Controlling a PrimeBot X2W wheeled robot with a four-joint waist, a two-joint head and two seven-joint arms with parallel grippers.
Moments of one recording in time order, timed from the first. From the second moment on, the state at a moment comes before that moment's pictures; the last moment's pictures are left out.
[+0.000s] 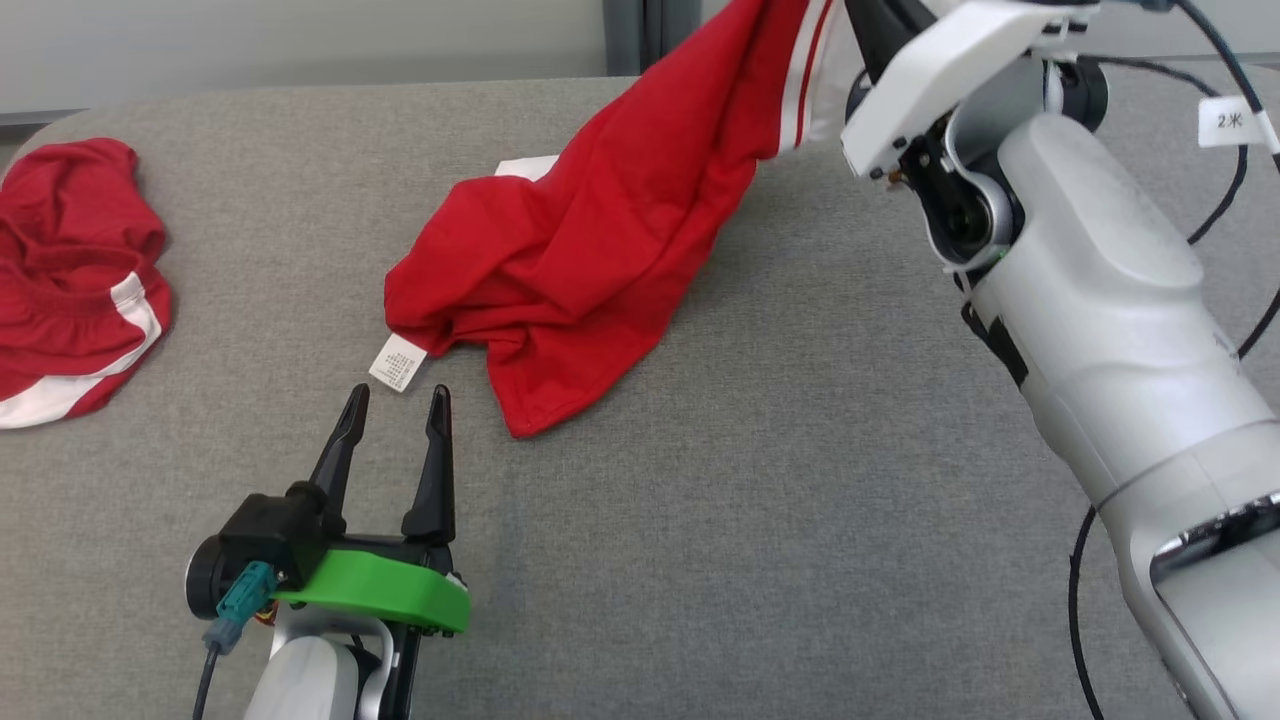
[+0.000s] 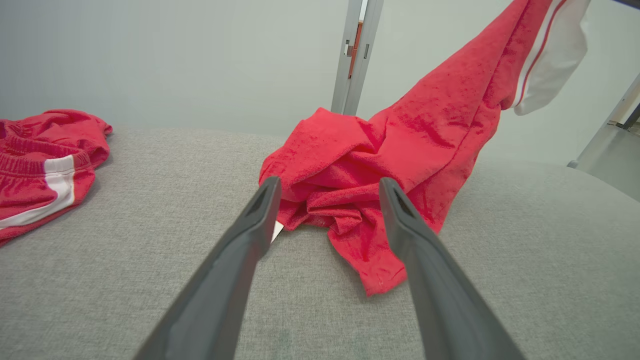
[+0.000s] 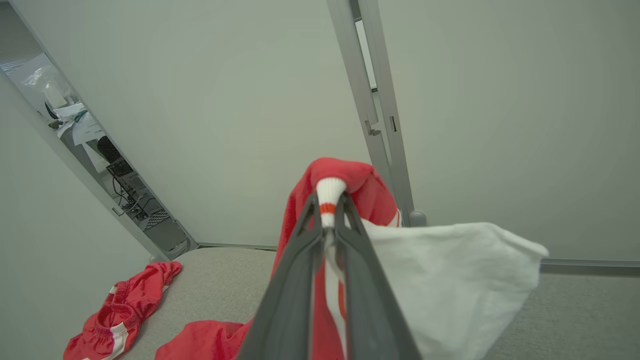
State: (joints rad) left arm -0.17 0.05 -0.15 0.24 -0.28 -0.11 -0.26; right arm -1.14 -0.10 0.44 0.90 0.74 0.13 -0.08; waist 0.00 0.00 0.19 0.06
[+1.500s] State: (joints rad) left arm -0.26 0.05 -0.18 0.23 -0.26 -0.12 -0.26; right arm -0.77 -0.08 -0.23 0.72 0.23 0.13 0.09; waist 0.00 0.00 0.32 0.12
